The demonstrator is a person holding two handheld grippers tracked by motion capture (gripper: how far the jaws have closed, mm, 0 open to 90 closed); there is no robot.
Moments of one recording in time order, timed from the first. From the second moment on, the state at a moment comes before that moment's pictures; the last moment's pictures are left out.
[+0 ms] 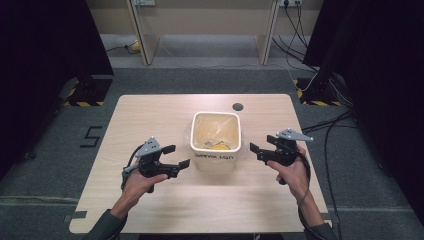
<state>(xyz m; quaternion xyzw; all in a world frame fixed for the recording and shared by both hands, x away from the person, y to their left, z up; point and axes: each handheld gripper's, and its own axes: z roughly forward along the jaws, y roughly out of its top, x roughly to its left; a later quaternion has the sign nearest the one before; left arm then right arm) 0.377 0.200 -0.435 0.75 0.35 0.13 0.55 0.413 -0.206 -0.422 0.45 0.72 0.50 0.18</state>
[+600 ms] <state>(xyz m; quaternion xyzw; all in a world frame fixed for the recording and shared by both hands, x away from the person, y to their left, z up) 0.365 0.204 -0.463 0.77 0.34 0.12 0.53 0.388 -0.208 -0.459 0.46 0.74 0.47 0.15</state>
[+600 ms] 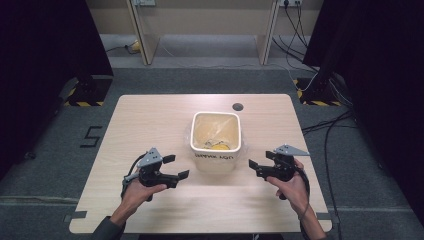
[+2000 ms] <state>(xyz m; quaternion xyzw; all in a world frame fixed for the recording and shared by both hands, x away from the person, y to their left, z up) 0.343 0.212 -0.515 0.84 0.35 0.10 0.40 0.338 -0.211 -0.497 0.45 0.80 0.37 0.14</state>
